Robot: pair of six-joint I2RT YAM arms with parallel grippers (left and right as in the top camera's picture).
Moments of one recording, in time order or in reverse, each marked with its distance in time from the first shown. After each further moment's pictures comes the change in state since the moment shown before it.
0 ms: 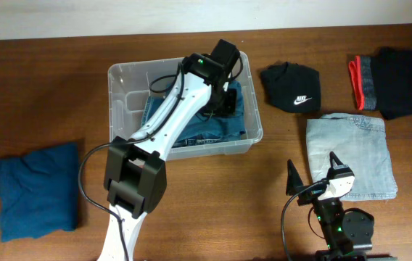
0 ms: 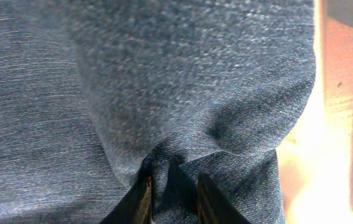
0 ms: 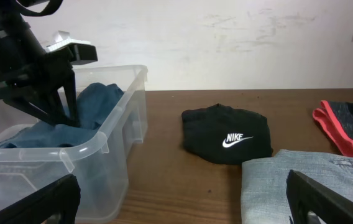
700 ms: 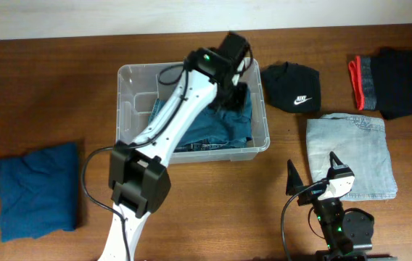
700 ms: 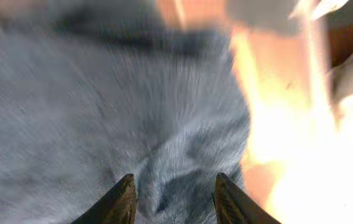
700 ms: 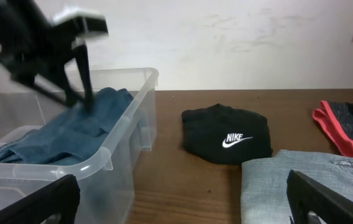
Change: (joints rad) left arm -0.013 0.024 0.168 -0.029 0.015 0.068; right arm 0.000 0.000 0.000 0.000 0.000 0.000
